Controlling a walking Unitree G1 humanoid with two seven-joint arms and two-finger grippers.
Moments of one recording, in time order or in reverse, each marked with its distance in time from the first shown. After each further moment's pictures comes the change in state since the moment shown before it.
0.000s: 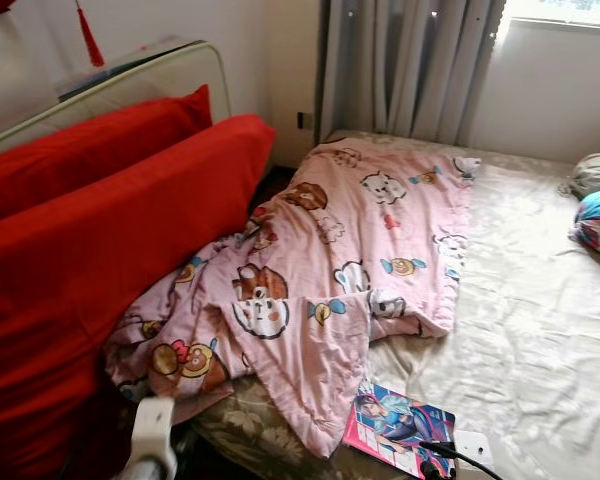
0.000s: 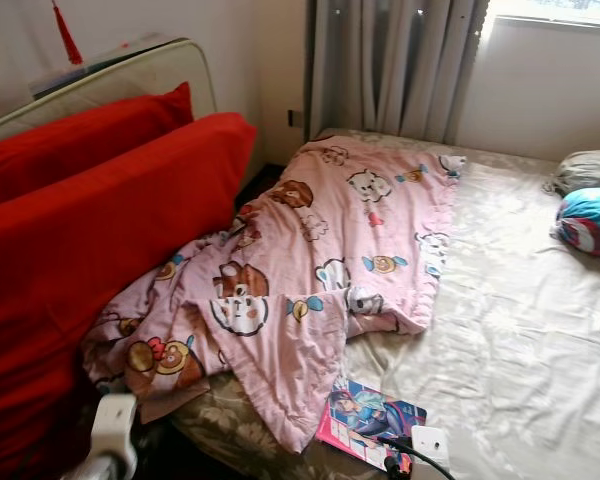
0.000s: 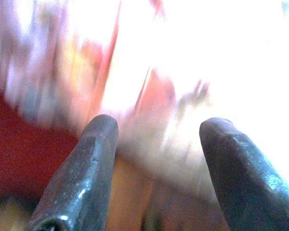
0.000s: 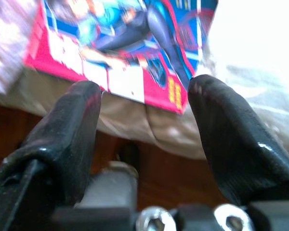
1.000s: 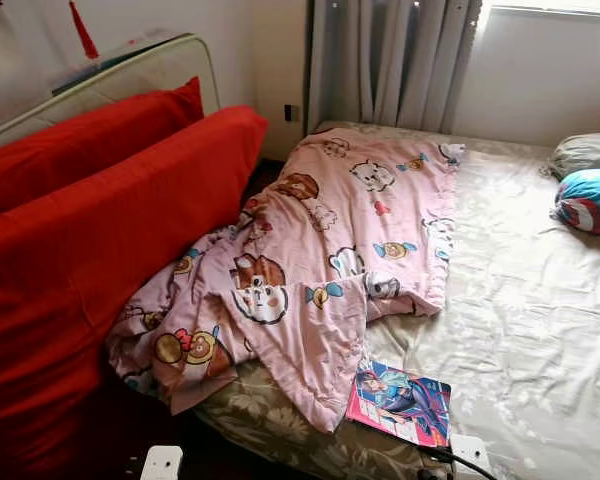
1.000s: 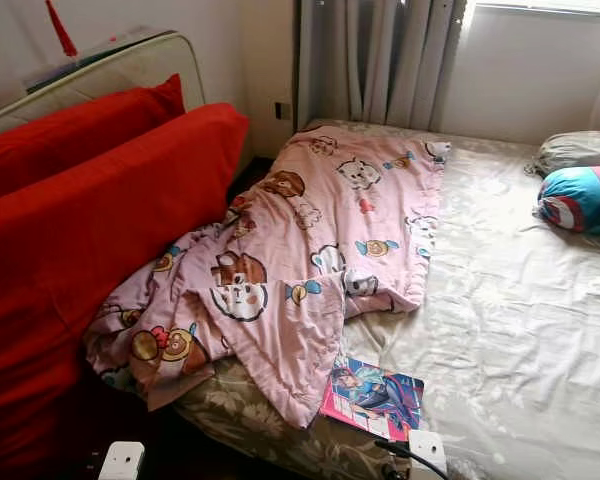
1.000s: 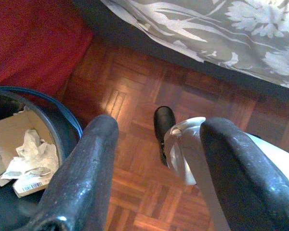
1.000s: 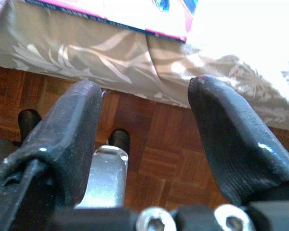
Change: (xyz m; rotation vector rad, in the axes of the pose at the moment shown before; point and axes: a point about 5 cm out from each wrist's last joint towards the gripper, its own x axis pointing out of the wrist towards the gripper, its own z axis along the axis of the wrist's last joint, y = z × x) left arm -0.075 0.022 -0.130 0.020 0.475 0.018; right arm -0.001 -0.002 -0.012 -0.041 0.107 0.003
